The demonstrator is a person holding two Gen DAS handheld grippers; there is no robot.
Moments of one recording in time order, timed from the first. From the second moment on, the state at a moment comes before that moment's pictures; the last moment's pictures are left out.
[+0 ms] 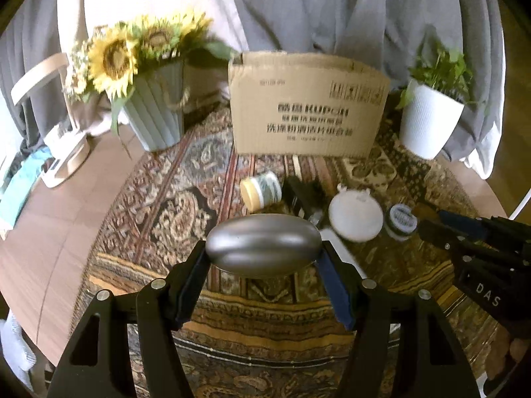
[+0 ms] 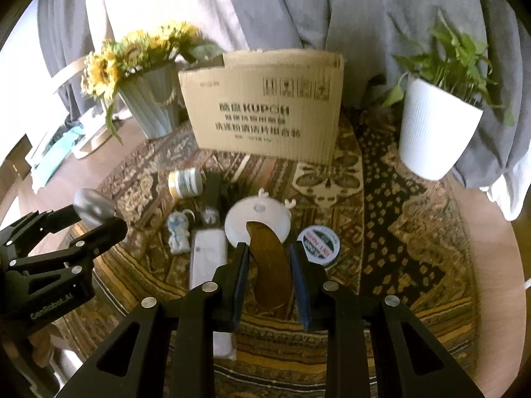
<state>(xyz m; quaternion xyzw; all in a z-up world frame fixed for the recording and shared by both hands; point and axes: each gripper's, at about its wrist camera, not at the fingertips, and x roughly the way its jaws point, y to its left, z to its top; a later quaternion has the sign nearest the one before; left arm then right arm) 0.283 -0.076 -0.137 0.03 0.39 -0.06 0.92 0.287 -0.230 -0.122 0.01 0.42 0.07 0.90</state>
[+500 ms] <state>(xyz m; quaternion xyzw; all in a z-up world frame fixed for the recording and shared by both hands) 0.303 -0.083 -0.079 0.03 0.32 -0.08 0.94 0.305 -0.235 -0.063 0.01 0.35 0.06 0.93</state>
